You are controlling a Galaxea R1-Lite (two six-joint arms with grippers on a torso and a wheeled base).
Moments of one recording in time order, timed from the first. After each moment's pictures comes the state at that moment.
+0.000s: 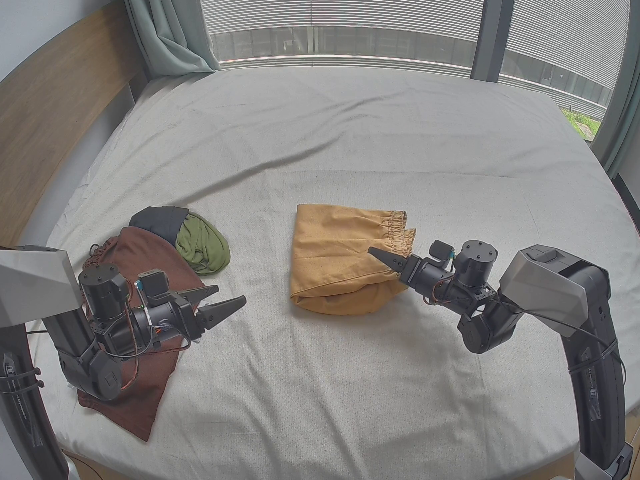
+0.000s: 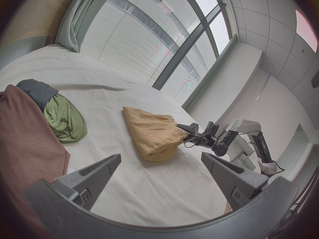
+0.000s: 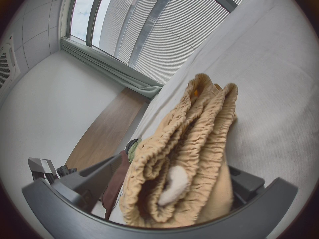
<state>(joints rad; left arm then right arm) -0.12 2.16 -0.46 -1.55 -0.72 -0.29 0.30 2.60 -1.23 -1.38 0.51 0.74</state>
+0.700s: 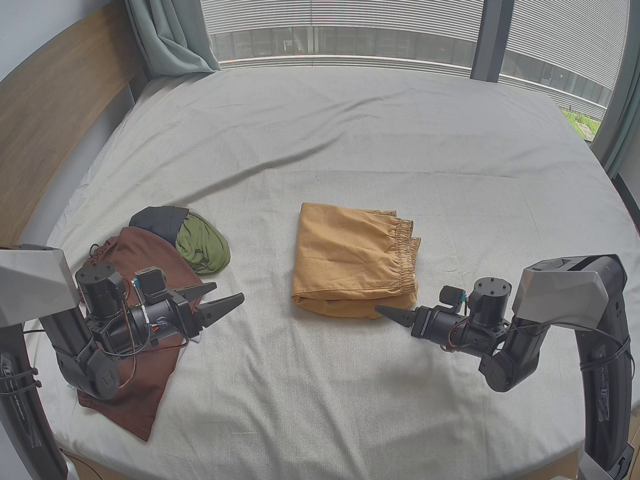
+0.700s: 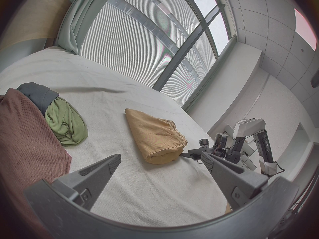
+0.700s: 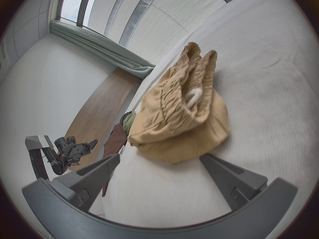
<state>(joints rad) -0.11 2.15 -0.46 -1.55 -0.72 -0.29 0.33 2.50 -0.78 -1.49 0.51 0.61</state>
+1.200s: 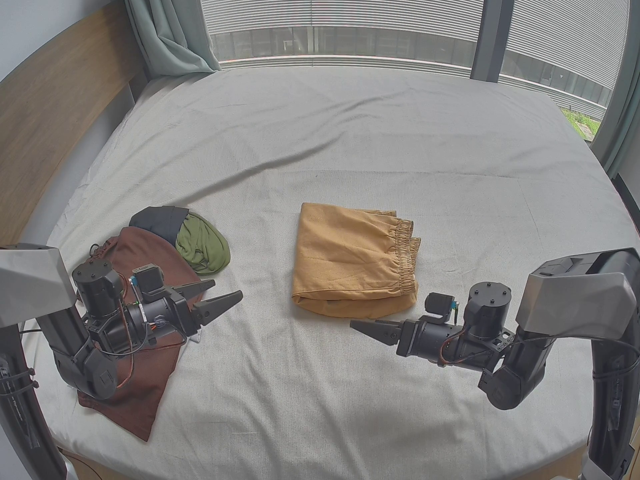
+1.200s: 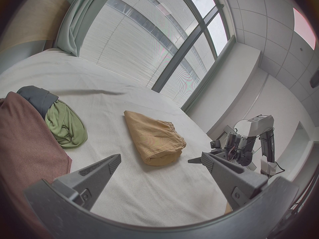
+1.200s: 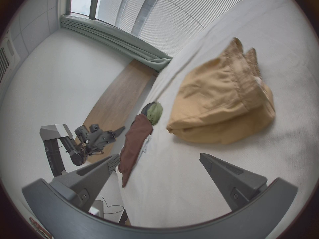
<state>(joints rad) -0.11 2.13 -0.45 -1.55 -0.72 -0.29 0.47 2.36 -0.63 -1.54 0.51 0.62</state>
